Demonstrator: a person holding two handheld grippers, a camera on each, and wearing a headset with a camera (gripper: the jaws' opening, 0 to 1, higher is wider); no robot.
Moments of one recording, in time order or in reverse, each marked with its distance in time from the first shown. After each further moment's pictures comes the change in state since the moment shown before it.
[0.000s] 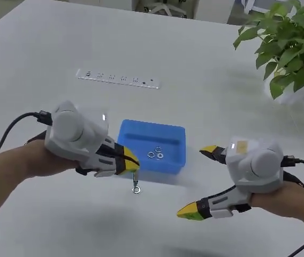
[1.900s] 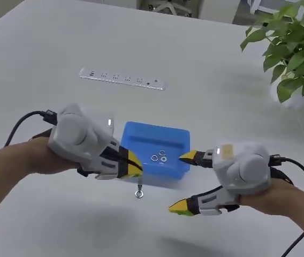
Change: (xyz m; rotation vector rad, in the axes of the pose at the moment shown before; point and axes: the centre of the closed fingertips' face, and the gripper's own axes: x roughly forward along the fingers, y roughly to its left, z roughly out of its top) left arm 0.003 0.001 -0.002 0.080 0.014 -0.074; right arm 0.029 0.014 0.025 -0.189 0.003 0.114
